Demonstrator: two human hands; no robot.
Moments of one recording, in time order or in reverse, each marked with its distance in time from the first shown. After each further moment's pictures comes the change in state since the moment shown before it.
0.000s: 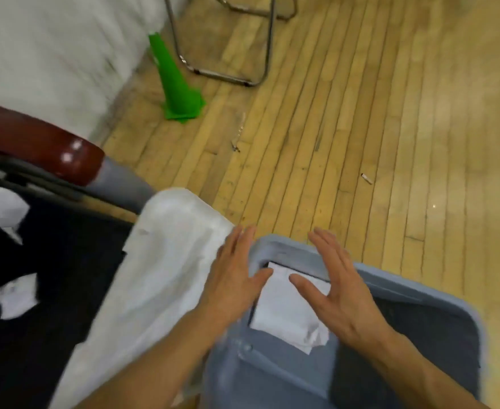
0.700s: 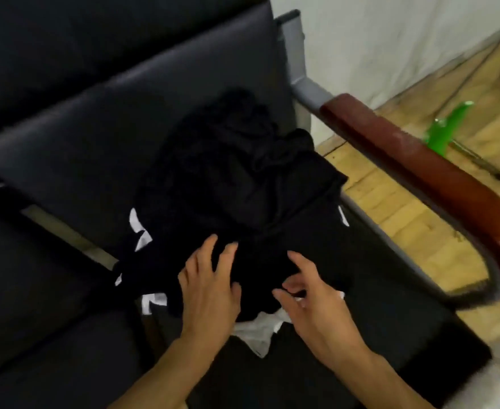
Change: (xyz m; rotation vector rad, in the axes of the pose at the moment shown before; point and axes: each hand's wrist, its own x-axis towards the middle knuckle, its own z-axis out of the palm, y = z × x) left_hand -0.236 -0.322 -0.323 0.223 0.756 -0.474; right_hand 0.043 -0.447 0.295 -0.054 -0.565 -0.259
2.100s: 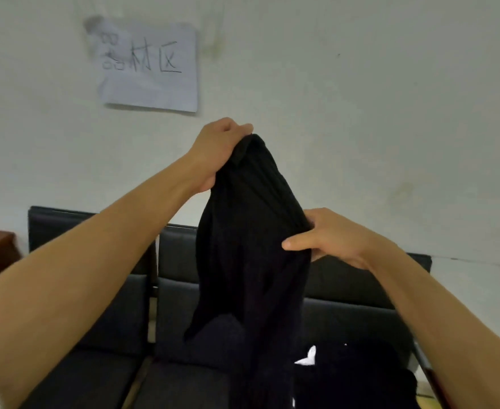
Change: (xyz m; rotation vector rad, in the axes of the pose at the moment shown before) left_hand -0.205 -0.049 -0.802 -0.976 0.745 -0.205; right_hand -0.307 -0.660 -0.106 -0.226 -0.616 -0.705
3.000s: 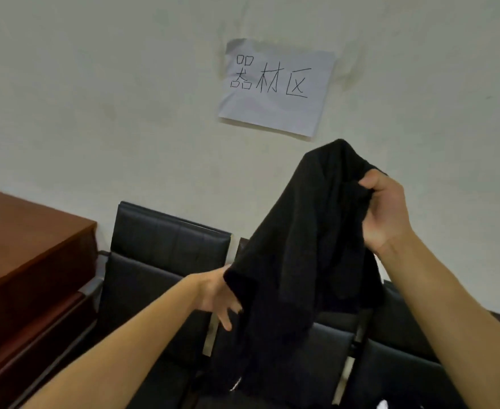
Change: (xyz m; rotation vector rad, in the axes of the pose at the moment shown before) left_hand -0.072 -0.173 -0.240 -0.039 -0.333 -0.751; right_hand 0.142 -0.161 0.137 1.203 0.012 -0.341
